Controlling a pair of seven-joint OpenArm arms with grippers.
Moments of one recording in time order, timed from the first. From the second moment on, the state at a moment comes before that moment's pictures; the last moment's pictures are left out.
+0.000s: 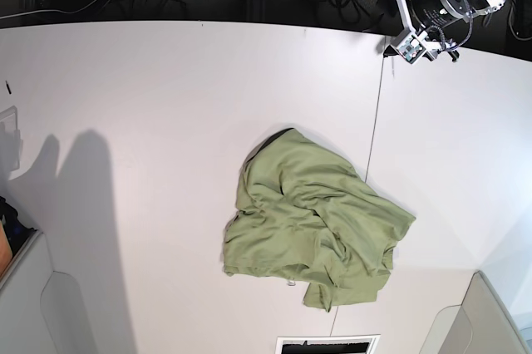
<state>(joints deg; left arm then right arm) 40.7 -32.4 -2.6 114.6 -18.8 -24.7 30.2 -47.5 7.8 -14.7 106.3 -7.3 10.3 -41.3</state>
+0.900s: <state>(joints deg) 43.7 -32.9 -2.6 120.7 -19.8 -25.1 32.6 -42.6 13.7 -12.7 132.4 -12.8 10.0 -41.5</state>
